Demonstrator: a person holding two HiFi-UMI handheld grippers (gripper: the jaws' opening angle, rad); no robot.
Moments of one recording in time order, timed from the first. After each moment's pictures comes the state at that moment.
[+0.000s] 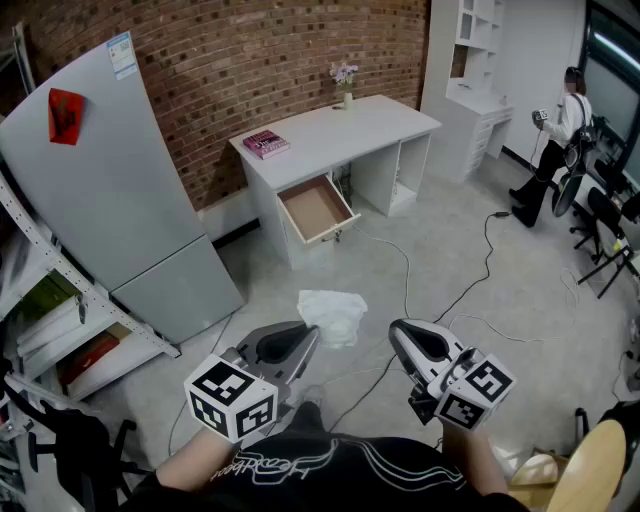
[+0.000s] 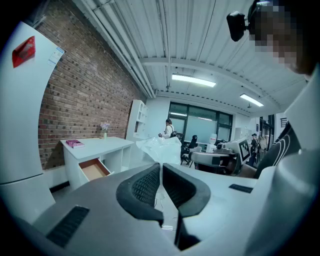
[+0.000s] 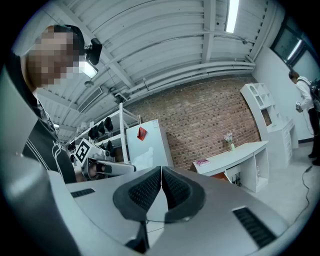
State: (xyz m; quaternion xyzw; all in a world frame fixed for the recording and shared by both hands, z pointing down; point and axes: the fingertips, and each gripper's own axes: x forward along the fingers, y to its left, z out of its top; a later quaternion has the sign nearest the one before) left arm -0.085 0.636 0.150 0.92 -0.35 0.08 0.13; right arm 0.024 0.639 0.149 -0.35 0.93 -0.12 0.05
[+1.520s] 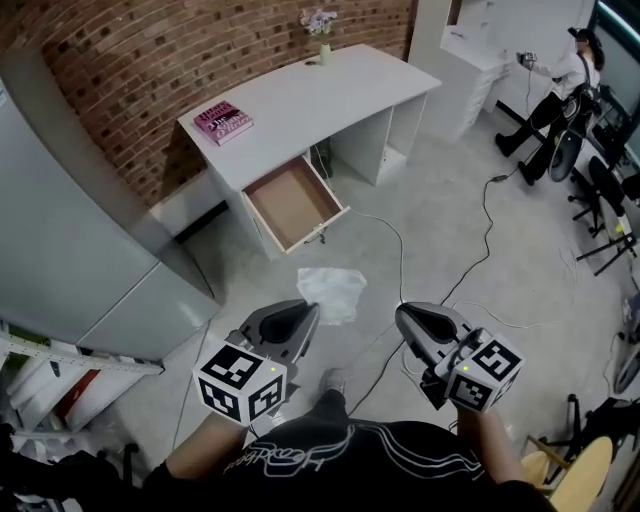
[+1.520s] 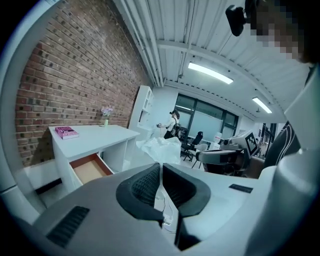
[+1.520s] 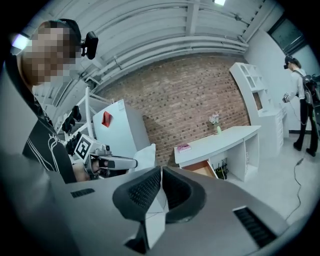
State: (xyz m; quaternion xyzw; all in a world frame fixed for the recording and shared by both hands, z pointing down) left arm -0.066 0.299 0.234 0.92 -0.33 0.11 0.19; right arm 0.051 0.320 0.230 -0.39 0.90 -0.19 -0.03
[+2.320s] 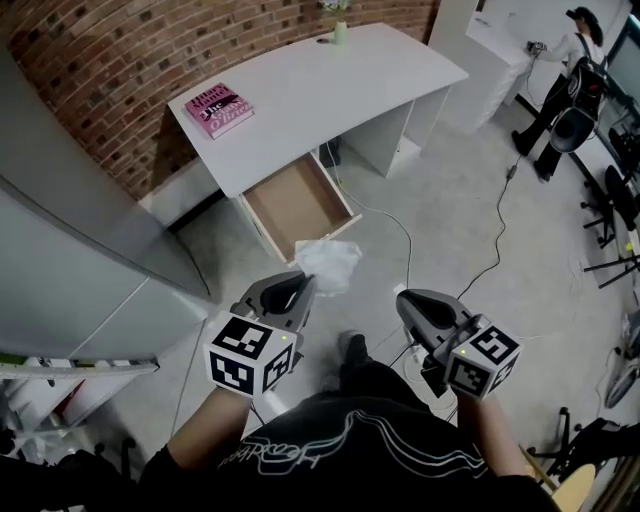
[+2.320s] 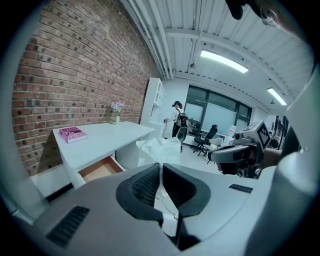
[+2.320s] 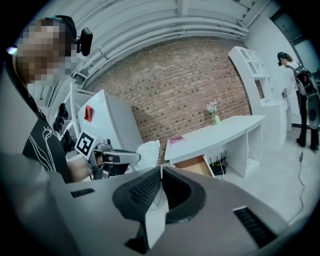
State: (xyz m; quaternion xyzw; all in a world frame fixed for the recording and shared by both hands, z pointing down) left arm -0.078 0.104 0.295 0.89 -0.38 0.16 0.19; right arm 0.047 0.142 0.292 -0.38 0.89 -0.24 -0.07
